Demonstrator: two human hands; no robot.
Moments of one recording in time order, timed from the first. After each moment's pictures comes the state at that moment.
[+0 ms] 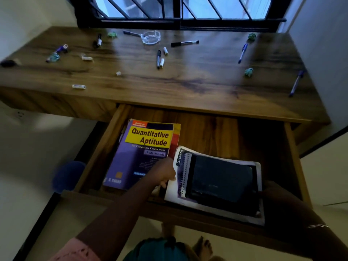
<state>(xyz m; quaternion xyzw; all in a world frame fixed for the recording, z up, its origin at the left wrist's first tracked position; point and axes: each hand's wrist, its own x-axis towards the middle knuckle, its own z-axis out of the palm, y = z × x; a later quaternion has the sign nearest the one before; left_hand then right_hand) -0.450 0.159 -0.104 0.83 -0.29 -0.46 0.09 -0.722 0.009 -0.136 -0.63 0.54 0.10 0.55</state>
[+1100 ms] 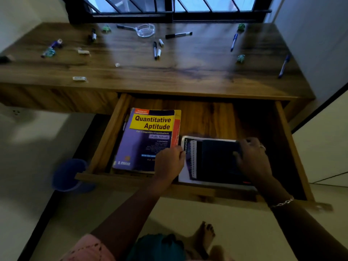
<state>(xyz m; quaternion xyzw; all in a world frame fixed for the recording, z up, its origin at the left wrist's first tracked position) -0.486 0.211 -0.109 0.84 -0.51 -0.07 0.17 -0.674 0.092 -0.098 -0.85 0.51 -0.07 0.11</state>
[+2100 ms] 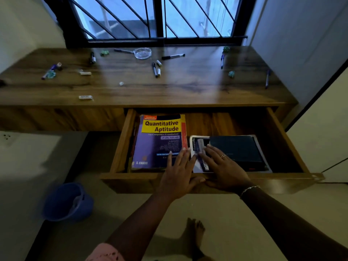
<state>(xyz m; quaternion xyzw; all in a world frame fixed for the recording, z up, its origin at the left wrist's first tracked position) -0.449 0.254 -0.137 0.73 -0.69 -0.01 0.02 -0.612 0.154 -0.121 -0.96 0.28 -0.03 -0.05</state>
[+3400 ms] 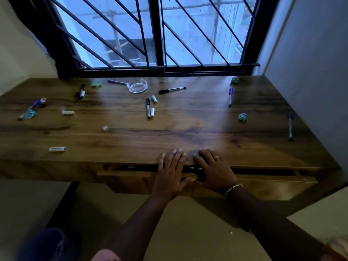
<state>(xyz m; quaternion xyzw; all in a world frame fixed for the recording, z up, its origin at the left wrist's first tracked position) -0.342 0.035 -0.139 0.75 -0.64 0.11 0.11 -0.496 -0.073 -0.123 -0.95 0.25 -0.17 -0.09</state>
